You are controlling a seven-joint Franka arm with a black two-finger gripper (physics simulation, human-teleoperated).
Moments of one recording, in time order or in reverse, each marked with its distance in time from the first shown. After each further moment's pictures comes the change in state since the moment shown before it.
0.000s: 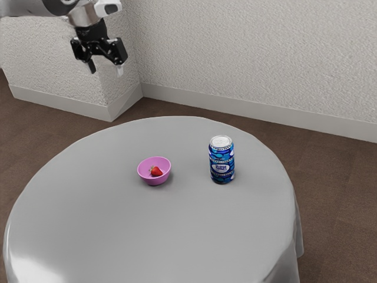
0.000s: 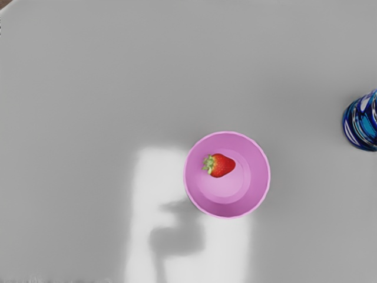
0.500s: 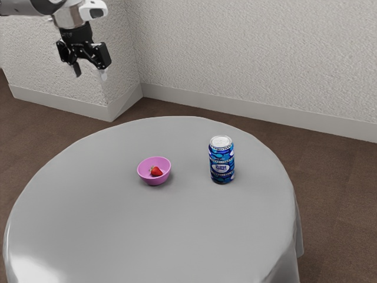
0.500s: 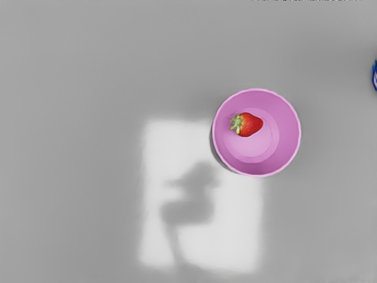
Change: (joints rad) arm 0.038 -0.029 0.009 -0.033 0.019 -0.063 0.092
